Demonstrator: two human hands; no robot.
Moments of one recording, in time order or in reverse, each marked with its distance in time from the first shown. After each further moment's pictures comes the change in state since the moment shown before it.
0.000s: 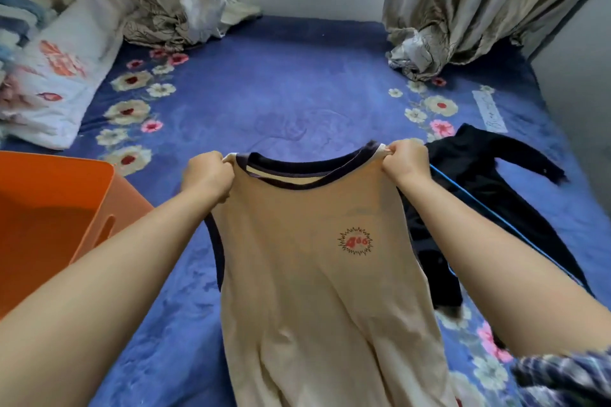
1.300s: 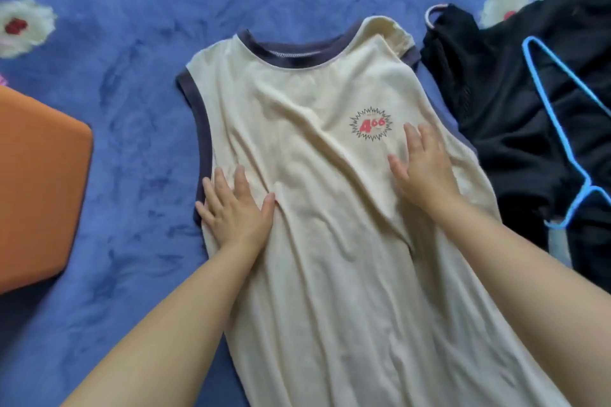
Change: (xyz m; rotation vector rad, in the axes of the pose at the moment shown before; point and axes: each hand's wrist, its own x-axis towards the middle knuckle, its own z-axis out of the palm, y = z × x) left_hand -0.035 -0.099 0.262 0.232 -0.188 -0.166; right_hand -0.003 0.132 0.226 -0.193 -0.278 -0.114
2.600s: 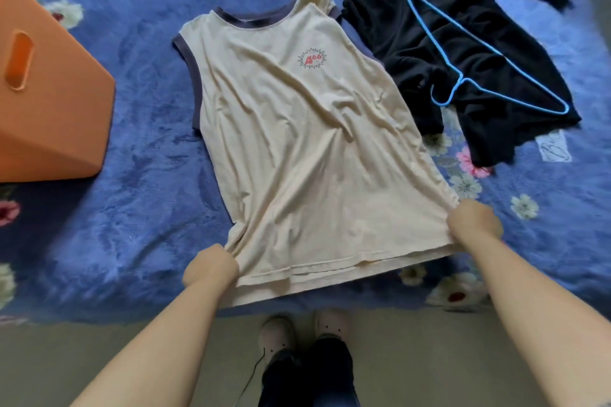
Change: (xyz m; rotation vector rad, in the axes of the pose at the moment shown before) left_hand -0.235 -0.120 0.014 0.247 -0.399 -0.170; right_hand -0.302 0.121 -0.001 -0.091 -0.166 0.765
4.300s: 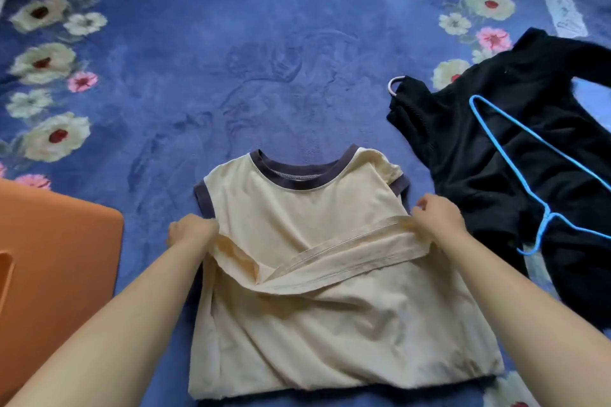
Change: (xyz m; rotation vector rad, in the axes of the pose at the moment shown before) left_hand 0.245 0.098 -0.248 -0.356 0.156 -0.169; right_hand 0.127 -0.277 -0.101 0.214 -0.050 -0.287
